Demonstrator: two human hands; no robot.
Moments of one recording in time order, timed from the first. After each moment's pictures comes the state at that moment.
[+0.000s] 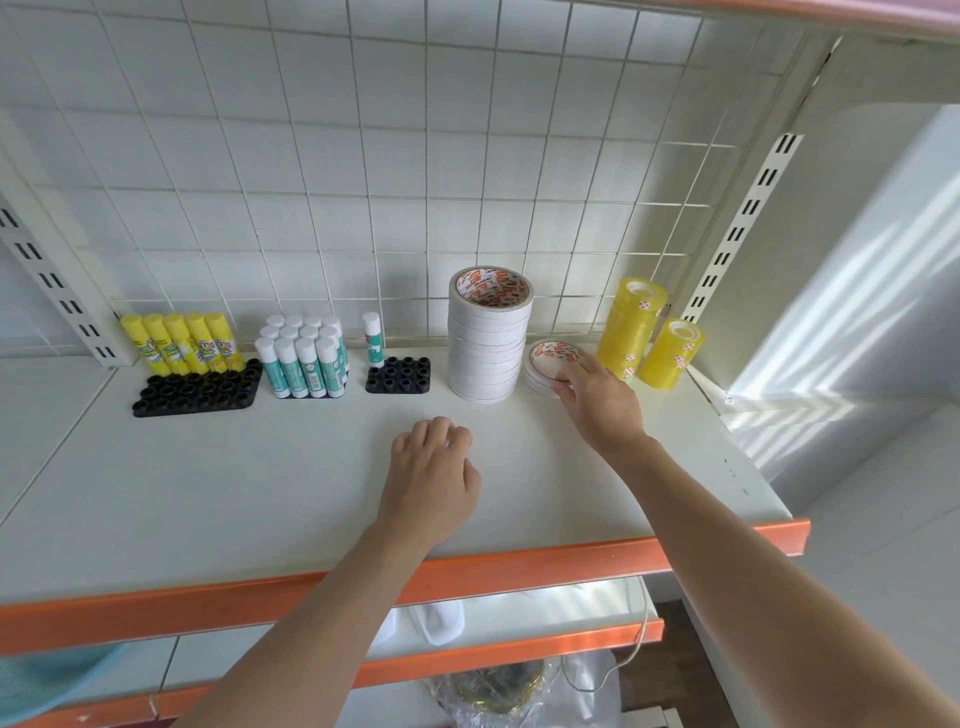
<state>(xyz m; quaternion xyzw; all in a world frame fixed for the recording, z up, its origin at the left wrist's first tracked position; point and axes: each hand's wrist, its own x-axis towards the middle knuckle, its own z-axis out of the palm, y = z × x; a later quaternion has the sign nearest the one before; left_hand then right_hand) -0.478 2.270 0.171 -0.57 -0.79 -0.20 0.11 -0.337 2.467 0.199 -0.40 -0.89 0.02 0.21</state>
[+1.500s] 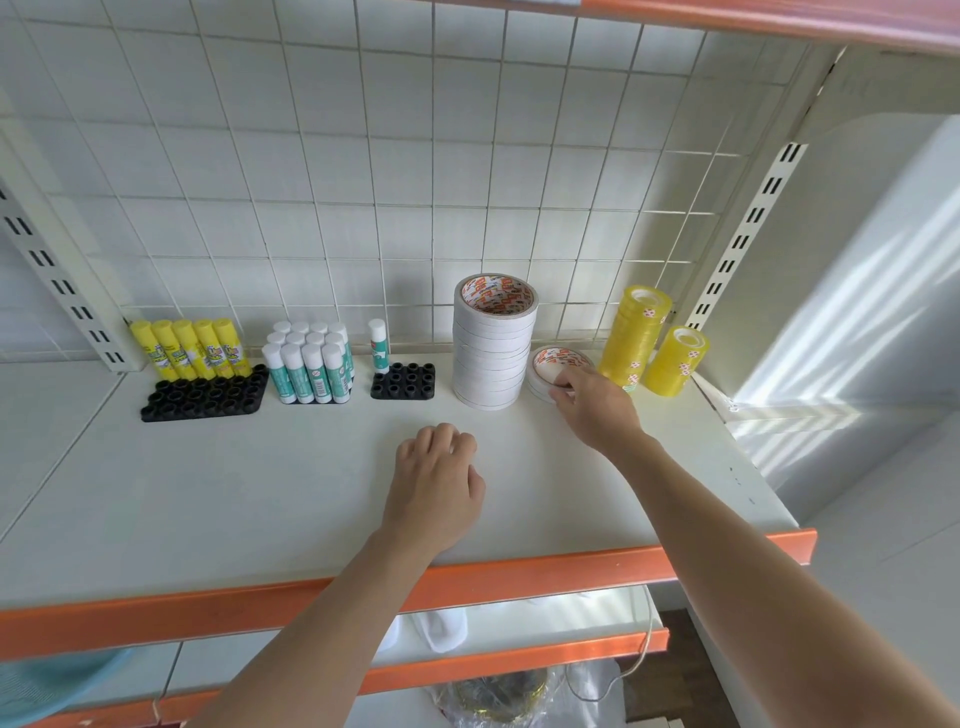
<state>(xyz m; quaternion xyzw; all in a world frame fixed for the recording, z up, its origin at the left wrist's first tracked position) -0.477 2.270 0.173 -0.57 -0.80 -0.19 0.10 -0.347 2.467 0.209 -0.43 -0.88 0.12 0.17</state>
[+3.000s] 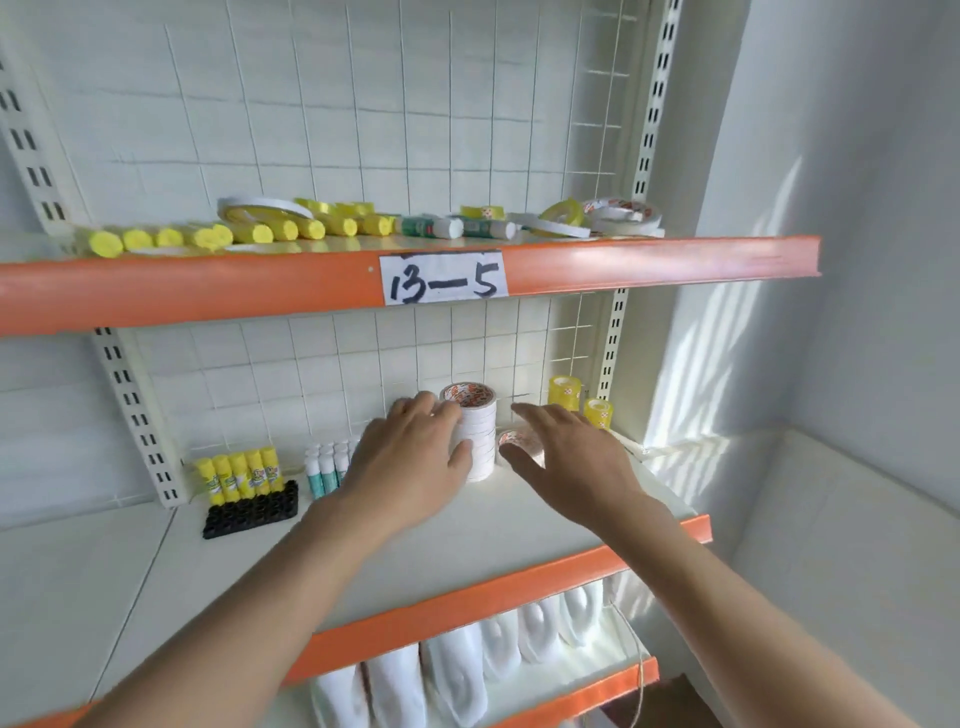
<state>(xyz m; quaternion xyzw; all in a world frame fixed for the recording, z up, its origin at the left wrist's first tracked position) -0.462 2.140 0.413 -0.65 -0.73 -0.16 0.11 -0.297 2.232 0.385 -0.42 -0.88 -0.02 0.21</state>
